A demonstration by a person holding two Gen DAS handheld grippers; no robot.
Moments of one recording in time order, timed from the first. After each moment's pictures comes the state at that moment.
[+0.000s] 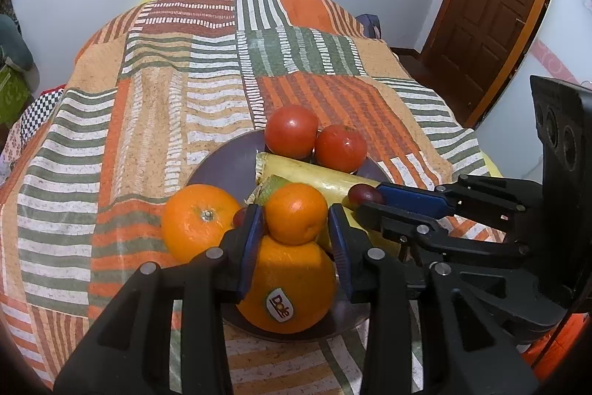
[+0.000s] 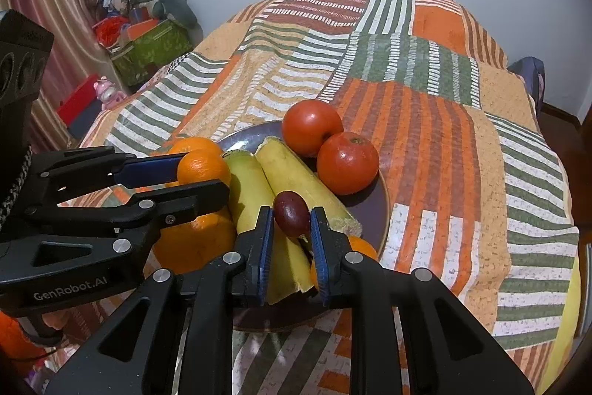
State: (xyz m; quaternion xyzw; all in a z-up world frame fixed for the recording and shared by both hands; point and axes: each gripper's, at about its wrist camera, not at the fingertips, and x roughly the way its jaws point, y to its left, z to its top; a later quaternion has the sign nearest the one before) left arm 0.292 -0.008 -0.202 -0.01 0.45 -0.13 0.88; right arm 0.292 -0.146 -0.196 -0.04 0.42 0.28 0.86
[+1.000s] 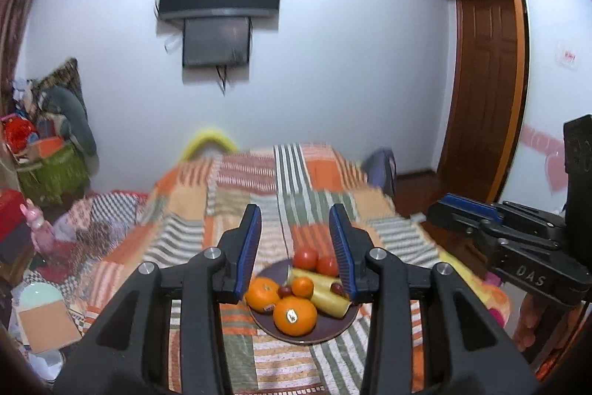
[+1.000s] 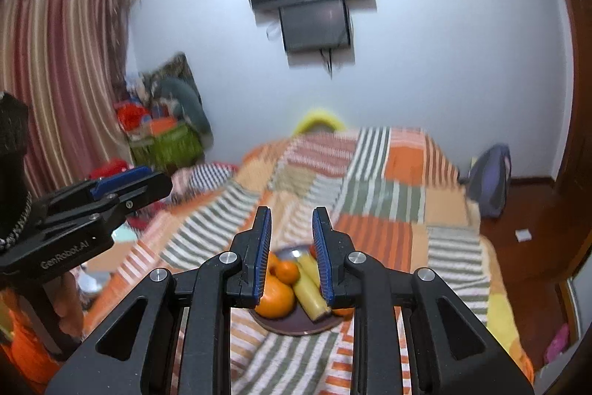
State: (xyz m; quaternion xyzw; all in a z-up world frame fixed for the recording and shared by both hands) left arm 0.120 0.006 -0.005 -0.02 0.18 -0.05 0.98; right arm 0.160 -0.188 -0.022 0.01 0.19 0.27 0.94
